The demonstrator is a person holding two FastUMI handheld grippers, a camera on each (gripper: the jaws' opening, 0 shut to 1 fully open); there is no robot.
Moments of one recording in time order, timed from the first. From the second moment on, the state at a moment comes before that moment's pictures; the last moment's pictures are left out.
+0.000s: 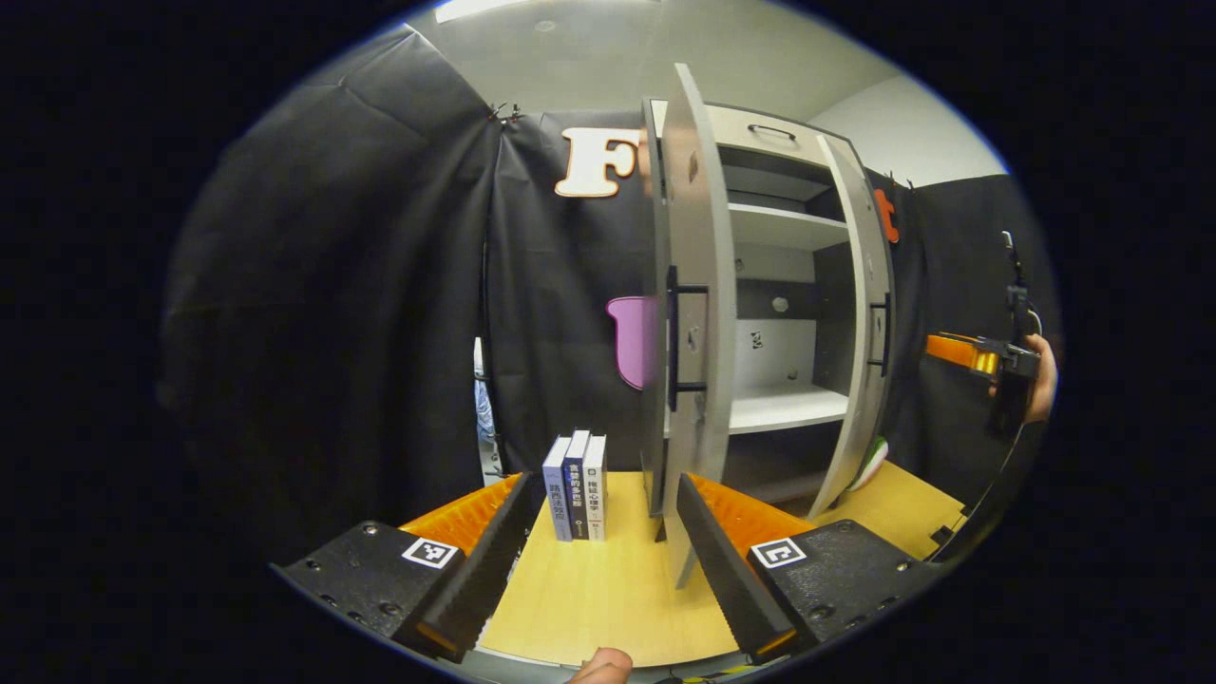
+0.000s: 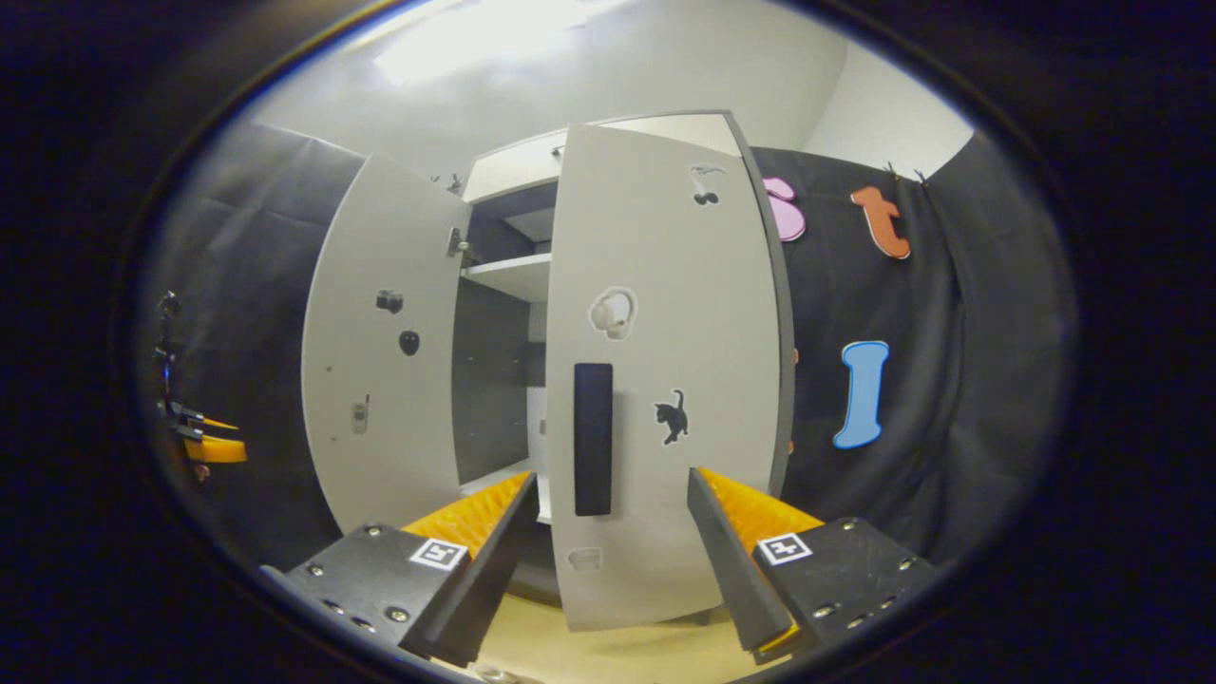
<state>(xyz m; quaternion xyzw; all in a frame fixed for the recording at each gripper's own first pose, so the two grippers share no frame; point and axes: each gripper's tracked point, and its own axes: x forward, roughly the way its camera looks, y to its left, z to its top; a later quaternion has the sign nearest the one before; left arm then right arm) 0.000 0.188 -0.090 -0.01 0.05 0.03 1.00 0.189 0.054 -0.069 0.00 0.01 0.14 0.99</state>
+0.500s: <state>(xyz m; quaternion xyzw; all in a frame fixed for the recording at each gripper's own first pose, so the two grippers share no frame) 0.086 0.219 -0.042 -0.01 0.02 0.02 1.00 0.155 0.062 -0.044 0.06 0.00 0.15 0.99</state>
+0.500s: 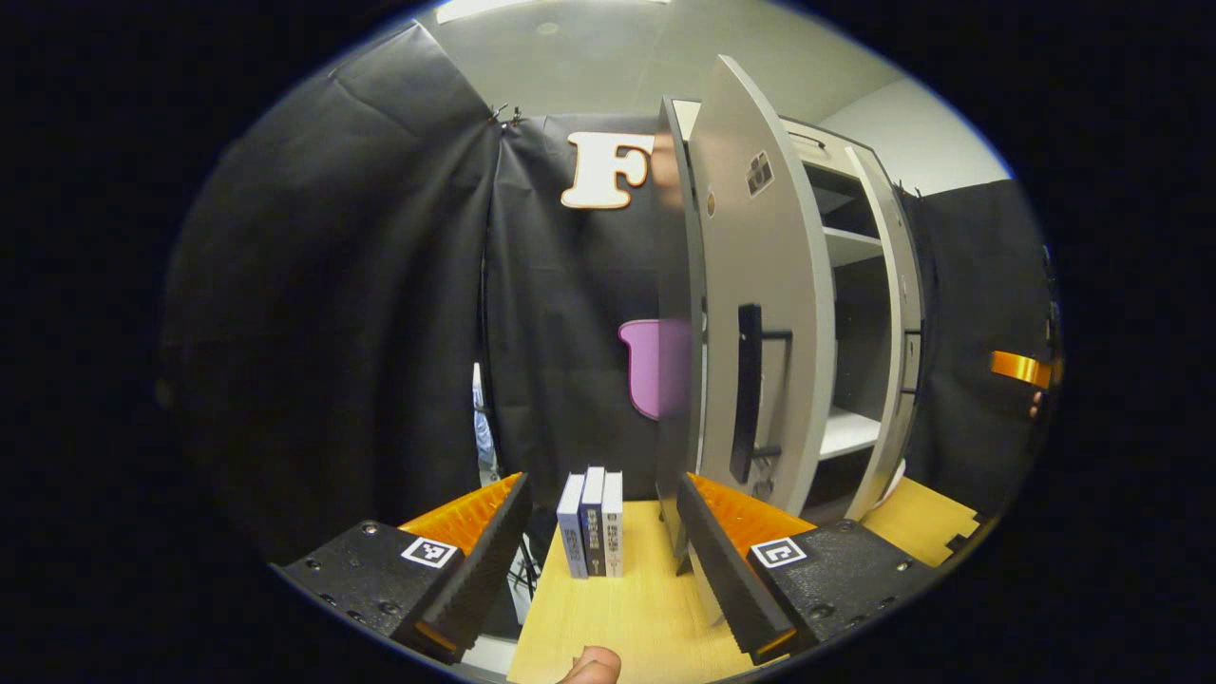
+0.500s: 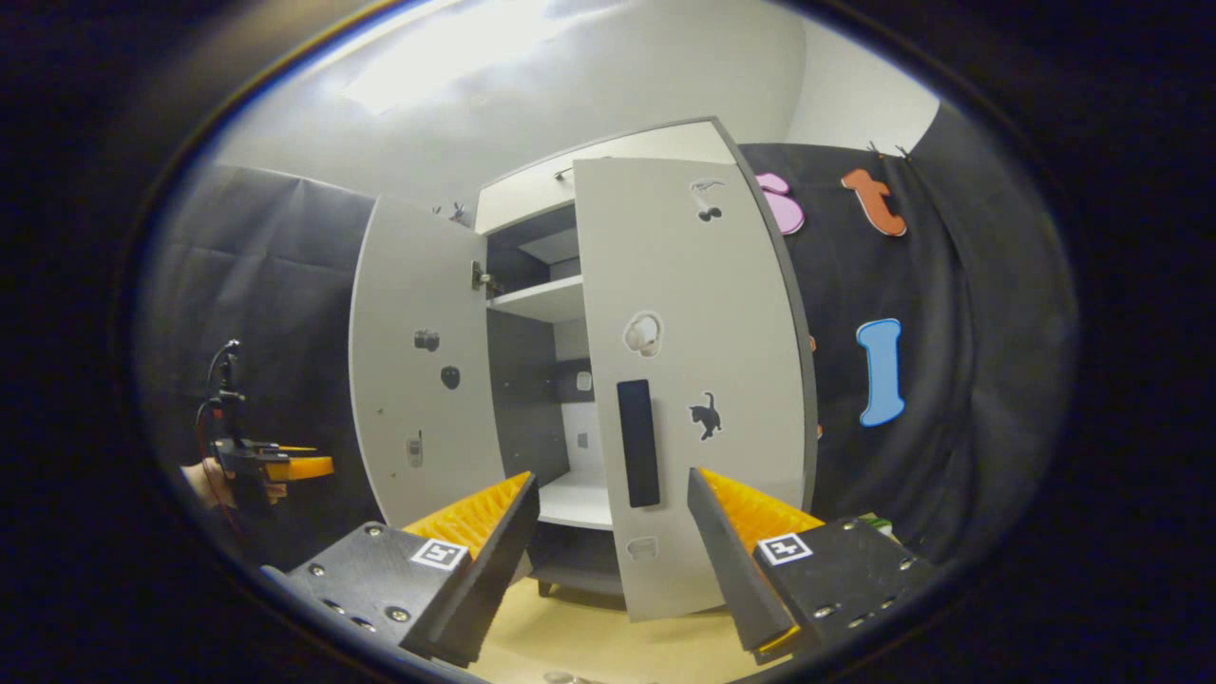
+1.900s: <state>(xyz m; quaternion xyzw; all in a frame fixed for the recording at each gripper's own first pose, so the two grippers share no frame) 0.164 0.099 0.006 -0.02 0.00 -0.06 1.00 0.081 -0.007 -0.032 -0.02 -0.02 0.07 1.00</state>
